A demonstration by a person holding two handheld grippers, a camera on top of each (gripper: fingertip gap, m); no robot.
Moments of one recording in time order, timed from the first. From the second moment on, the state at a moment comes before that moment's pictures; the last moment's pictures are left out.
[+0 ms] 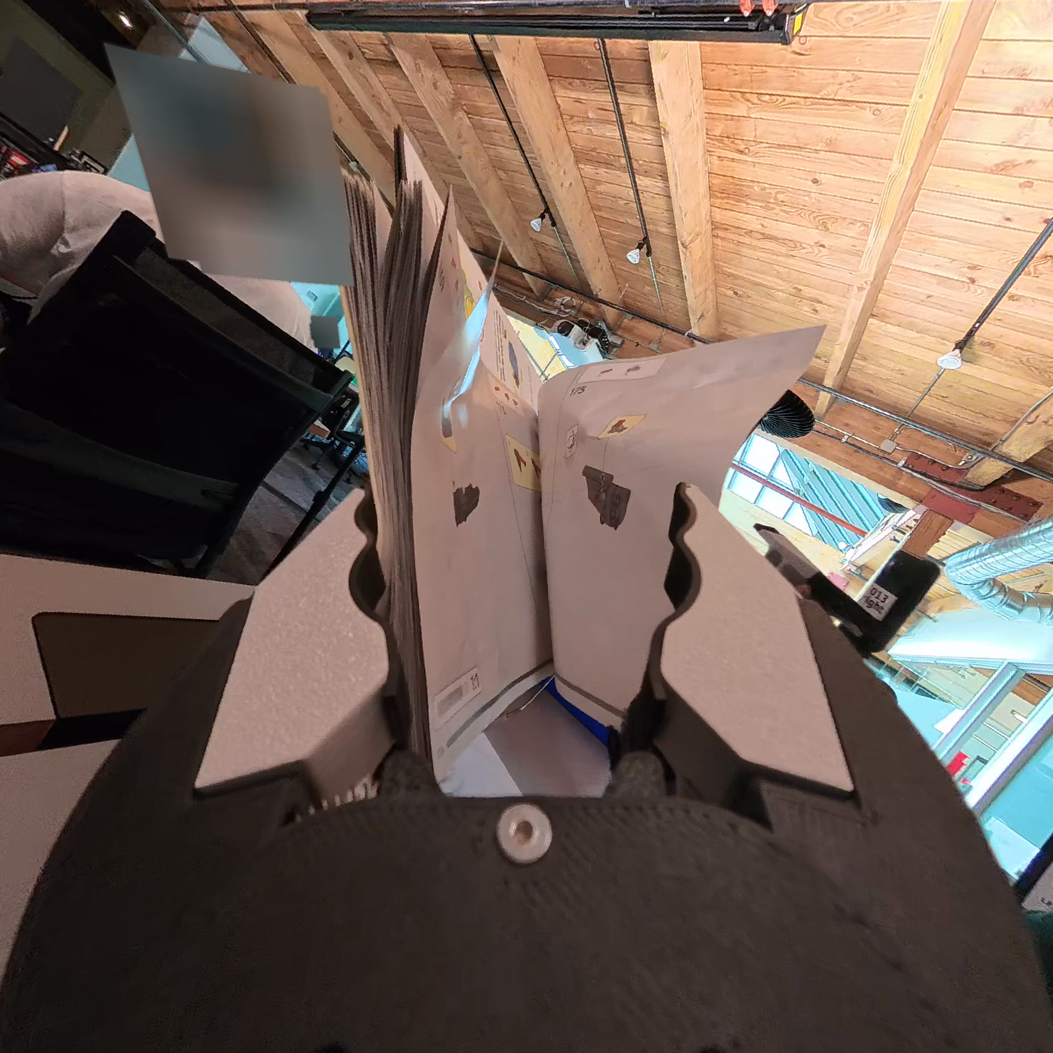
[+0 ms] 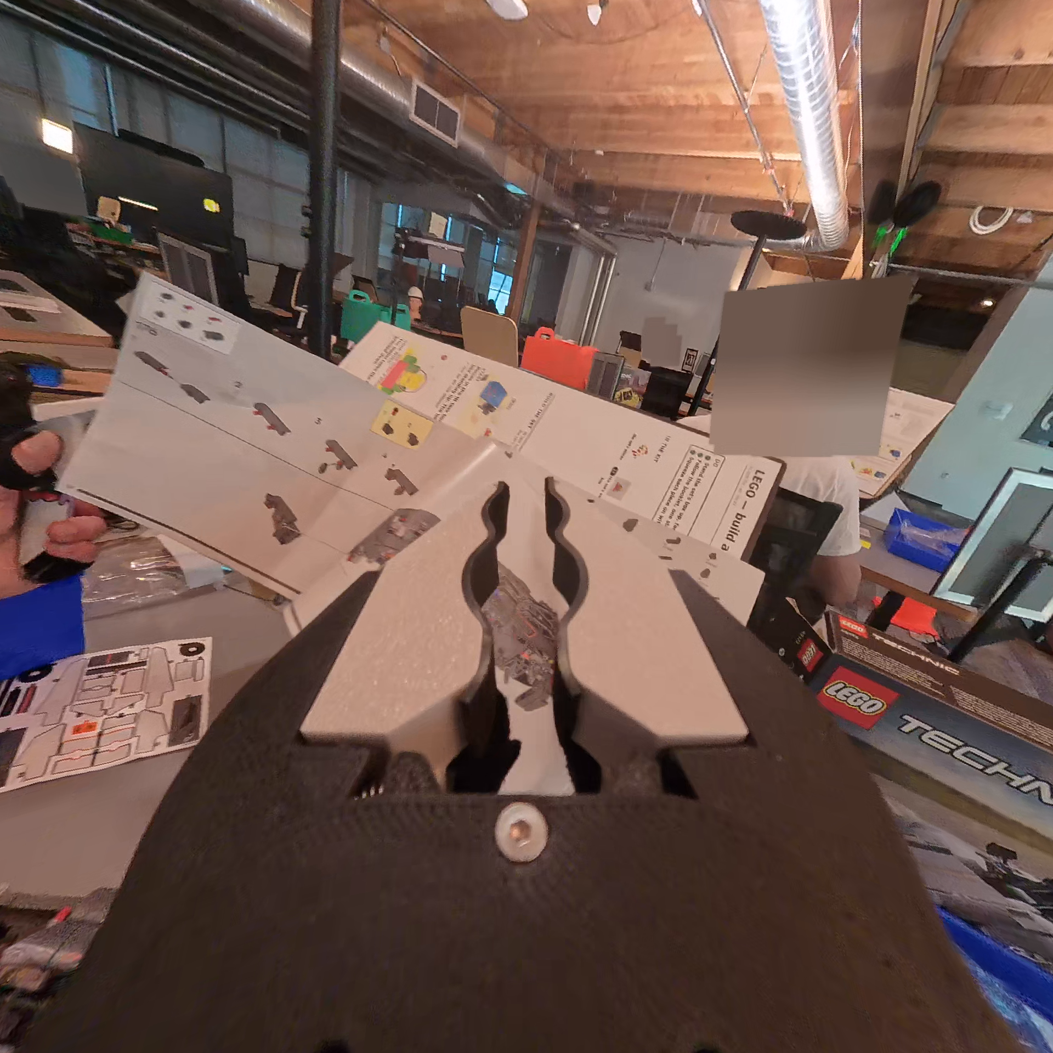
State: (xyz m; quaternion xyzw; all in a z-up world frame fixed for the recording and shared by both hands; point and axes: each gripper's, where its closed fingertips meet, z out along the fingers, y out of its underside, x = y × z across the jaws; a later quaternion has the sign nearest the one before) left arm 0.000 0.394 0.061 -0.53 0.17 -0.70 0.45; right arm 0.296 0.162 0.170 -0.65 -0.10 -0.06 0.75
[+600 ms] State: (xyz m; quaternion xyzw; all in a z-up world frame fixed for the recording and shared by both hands) left arm -0.026 0.390 0.093 -0.55 0.19 -0.54 0.60; right arm 0.170 0.090 0.037 -0.77 -0.24 0.02 0.59
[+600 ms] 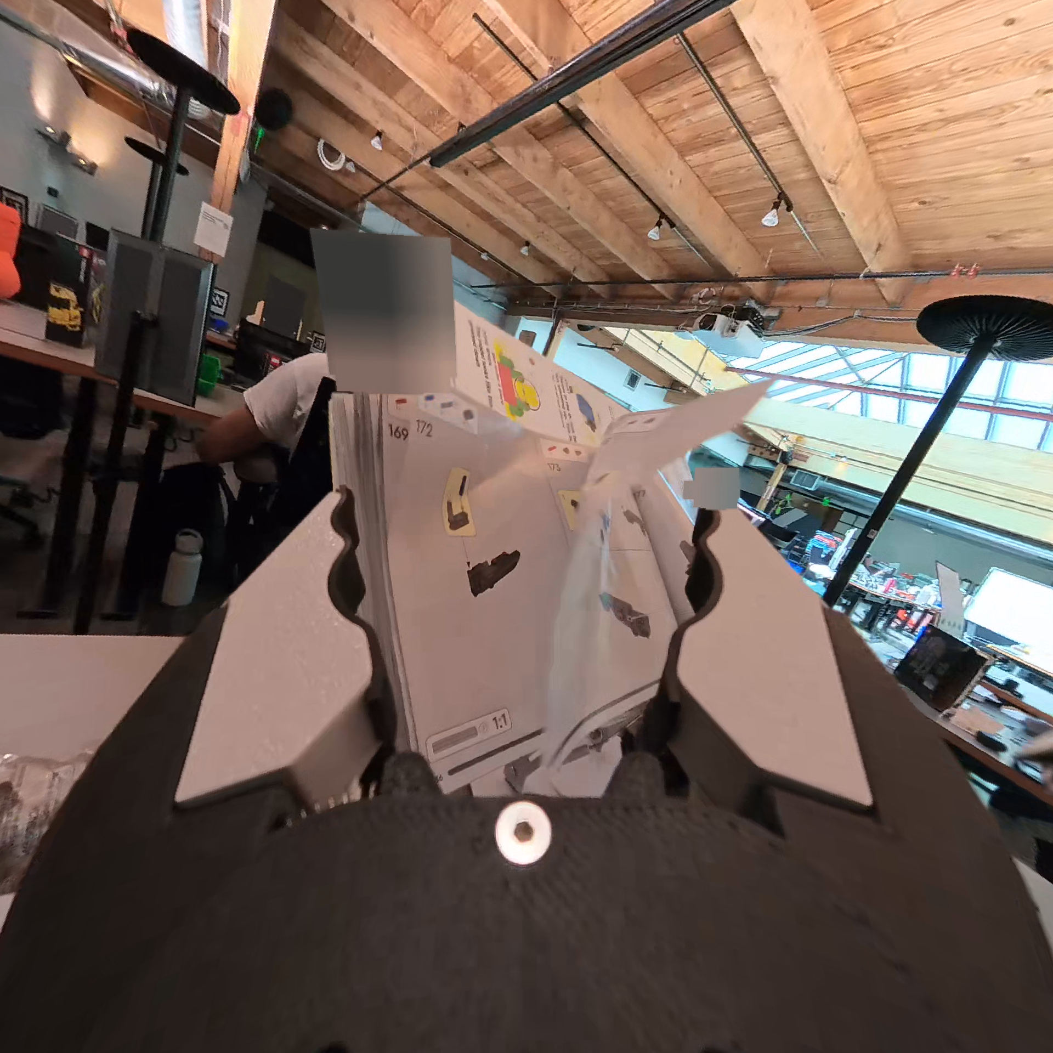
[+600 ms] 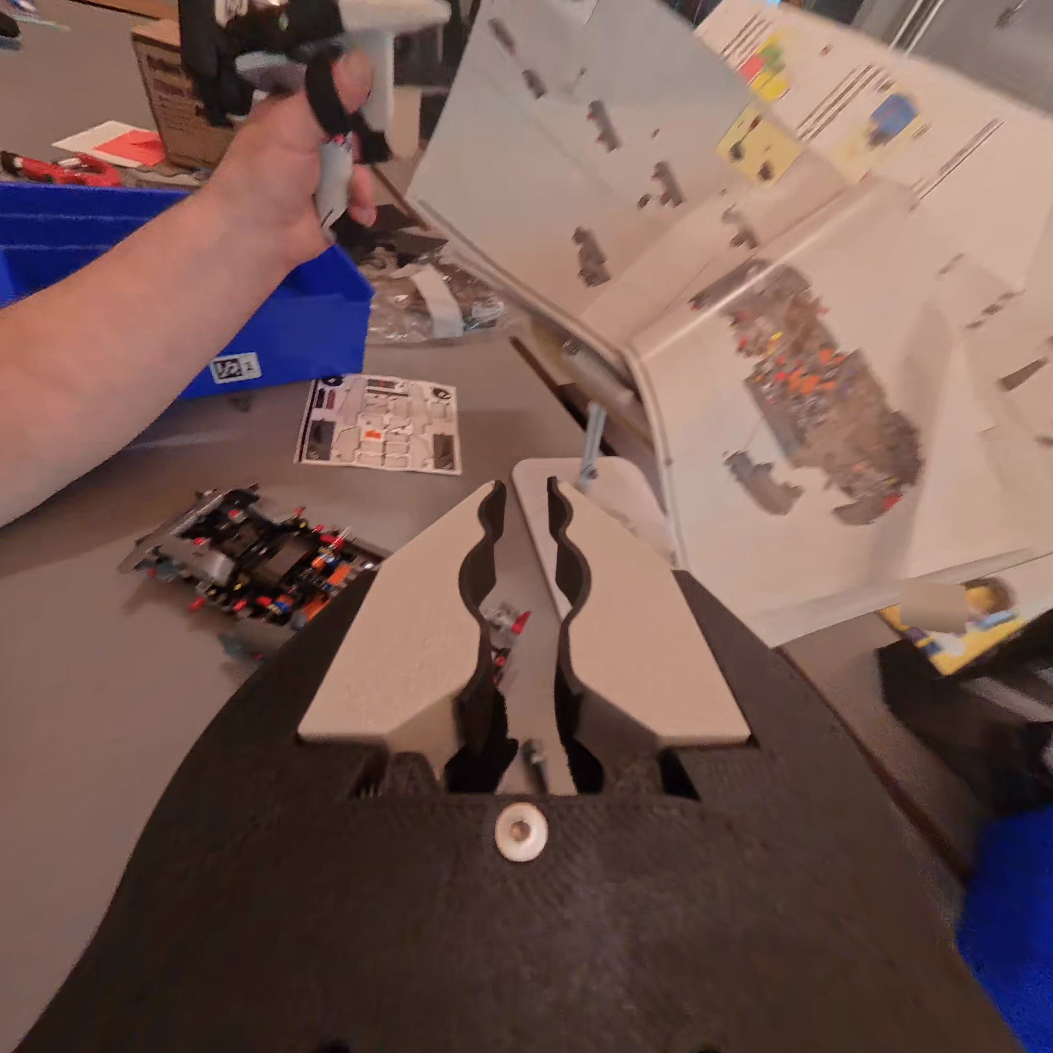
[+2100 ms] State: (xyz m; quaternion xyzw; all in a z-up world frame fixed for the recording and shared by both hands) left arm 0.234 0.234 -0.010 -0.40 0.74 -0.02 0.54; right arm 0.080 0.076 -0.079 -0.68 -0.32 0.14 0.65
